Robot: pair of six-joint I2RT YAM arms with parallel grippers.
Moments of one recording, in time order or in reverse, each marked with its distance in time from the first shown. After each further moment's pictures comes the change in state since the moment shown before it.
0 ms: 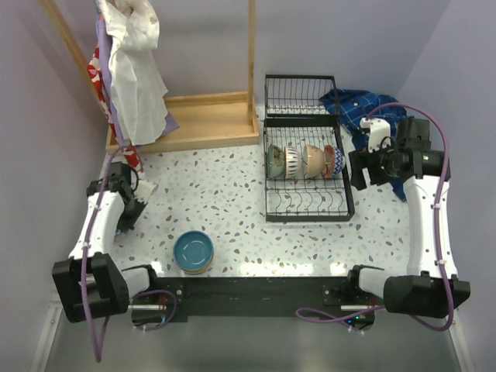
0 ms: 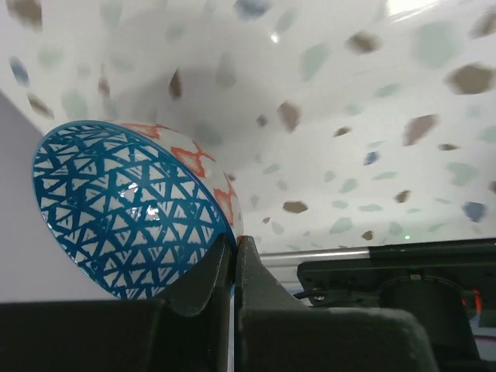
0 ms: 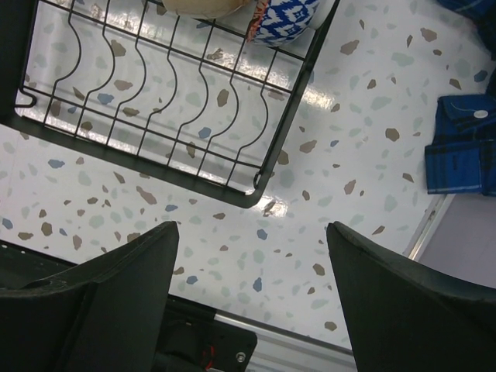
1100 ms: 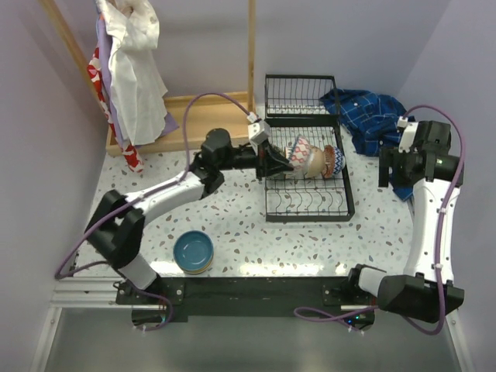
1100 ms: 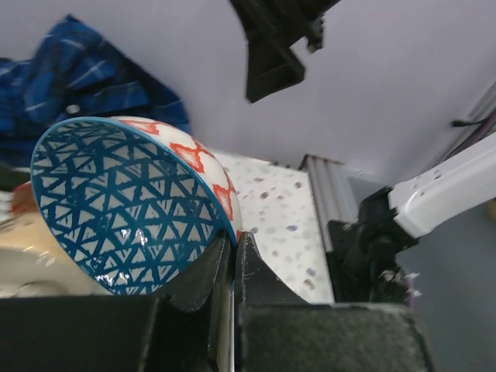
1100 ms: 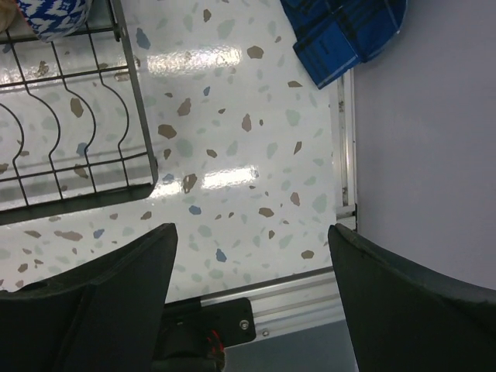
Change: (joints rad) left arm -0.908 0.438 0.288 1.624 0.976 -0.861; right arm -0.140 -0.020 0.003 0.005 0.340 0.190
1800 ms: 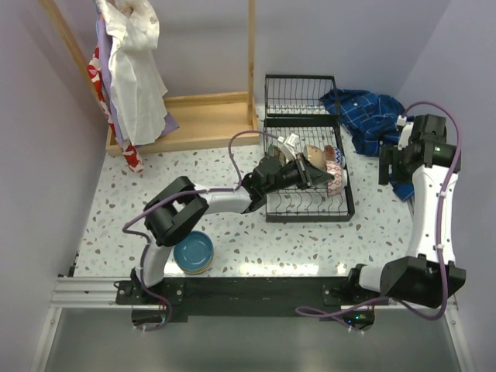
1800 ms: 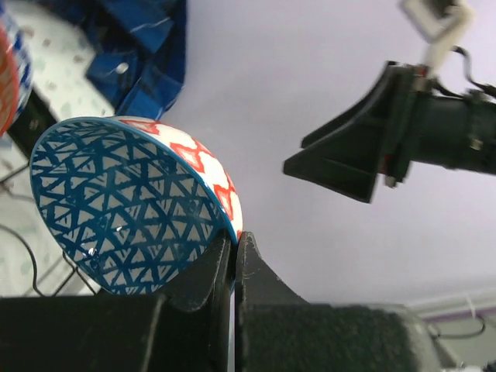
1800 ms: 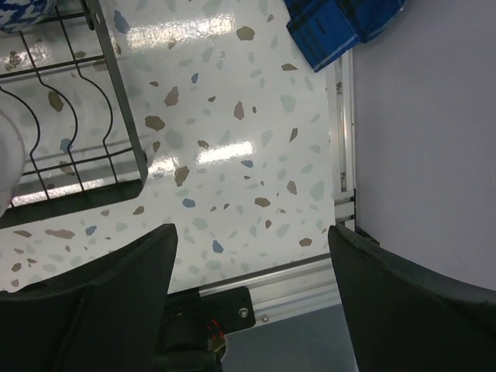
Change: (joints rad) left arm -0.240 0.422 0.152 0.285 -0.517 -0.867; right arm -0.005 0.084 0.031 -0.033 0.045 0.028
